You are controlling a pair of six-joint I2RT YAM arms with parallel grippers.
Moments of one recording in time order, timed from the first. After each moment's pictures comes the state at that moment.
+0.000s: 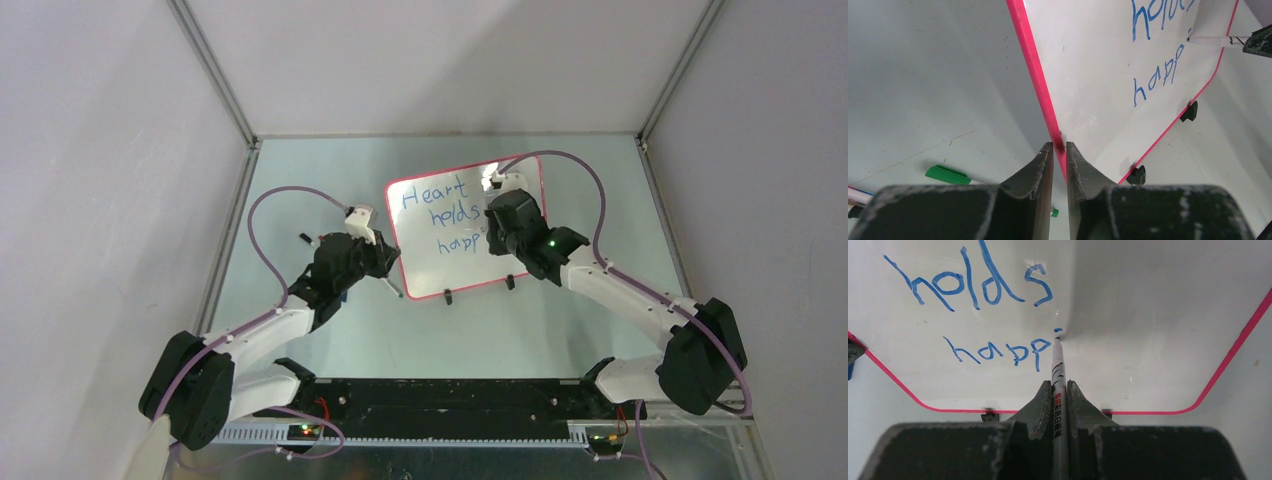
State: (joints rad) left arm -0.51 1.13 0.46 0.33 0.08 -0.31; right arm 0.68 1.33 1.03 -0.37 0.30 0.35
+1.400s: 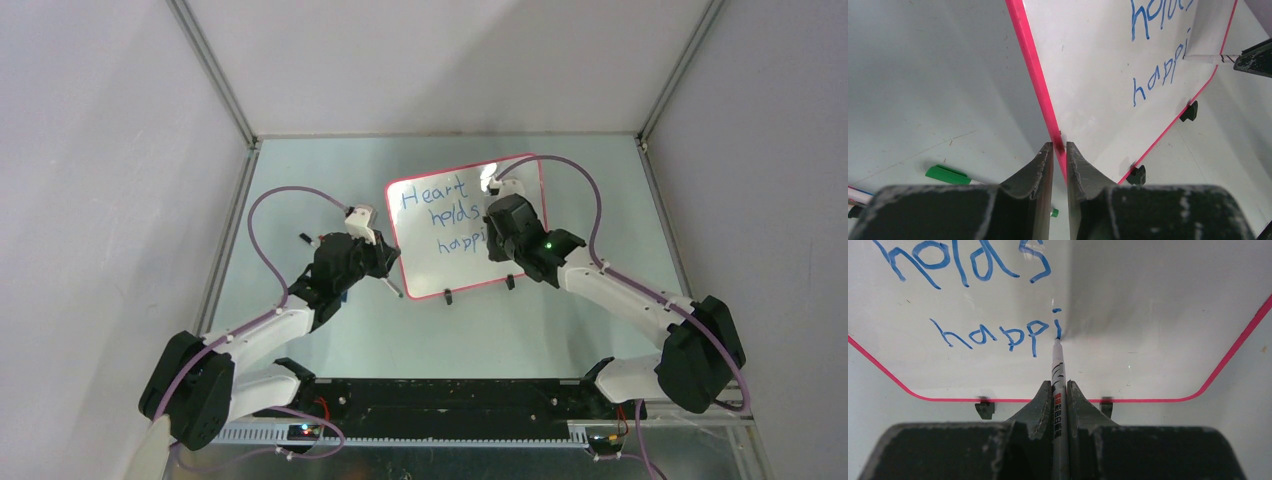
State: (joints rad) left arm -0.51 1.13 0.46 0.33 0.08 -0.31; right arm 0.69 1.34 1.01 -0.40 0.30 0.37
